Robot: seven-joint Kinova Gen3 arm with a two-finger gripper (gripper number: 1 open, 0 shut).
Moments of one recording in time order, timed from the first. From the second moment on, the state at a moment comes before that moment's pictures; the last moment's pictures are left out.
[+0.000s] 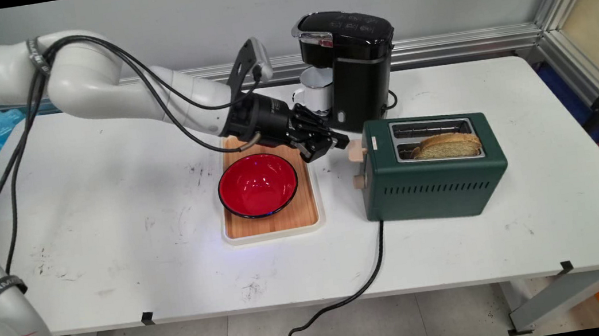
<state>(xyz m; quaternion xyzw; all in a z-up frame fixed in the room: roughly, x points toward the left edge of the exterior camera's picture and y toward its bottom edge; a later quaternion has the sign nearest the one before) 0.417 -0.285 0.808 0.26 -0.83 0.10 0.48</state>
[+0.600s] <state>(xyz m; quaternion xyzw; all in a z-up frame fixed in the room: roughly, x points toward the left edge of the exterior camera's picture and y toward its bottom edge) 0.403 -0.294 0.798 0.26 -0.83 0.09 0.48</state>
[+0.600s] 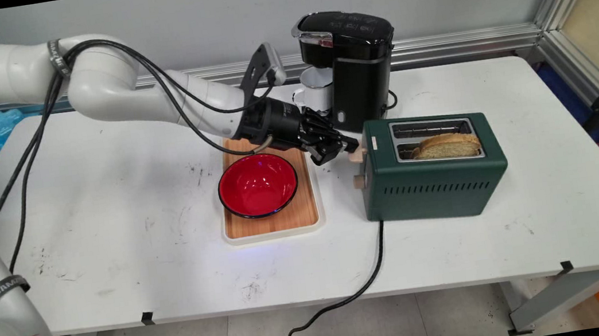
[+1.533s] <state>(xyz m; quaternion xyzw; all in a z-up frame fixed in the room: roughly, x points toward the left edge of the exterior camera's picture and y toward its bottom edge) 0.397 -0.293 0.781 0.27 -0.84 0.07 0.47</state>
